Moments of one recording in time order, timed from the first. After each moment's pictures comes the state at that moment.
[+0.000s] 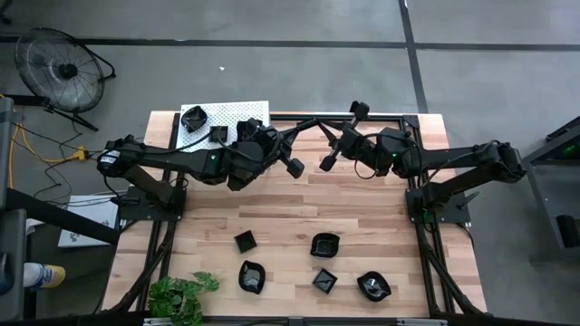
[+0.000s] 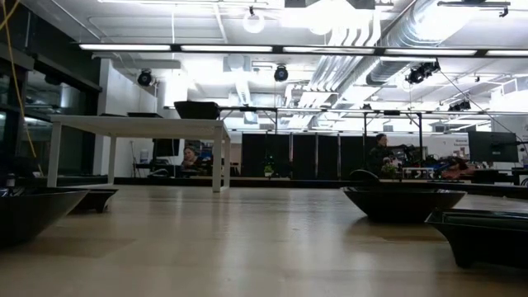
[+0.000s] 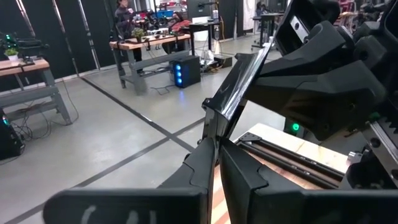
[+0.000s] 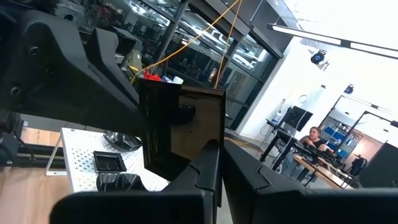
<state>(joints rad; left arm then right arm) -0.12 1.51 1.46 -0.04 -0.93 -0.08 -0.02 1.25 1.01 0.42 0.54 -0.56</state>
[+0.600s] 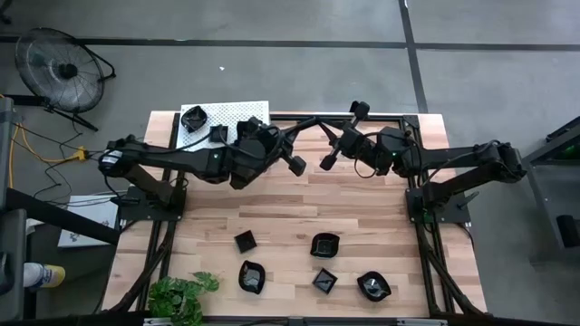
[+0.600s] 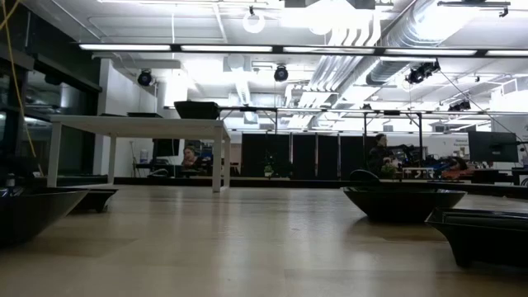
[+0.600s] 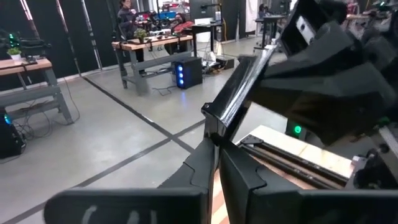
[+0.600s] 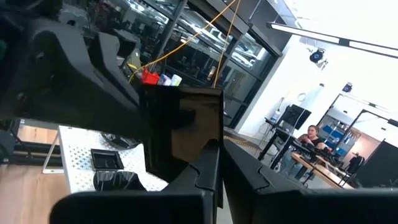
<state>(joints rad) -0.10 1.53 1.46 -0.02 -0.92 -0.08 -0.03 1.25 1.01 0.41 0.54 -0.56</state>
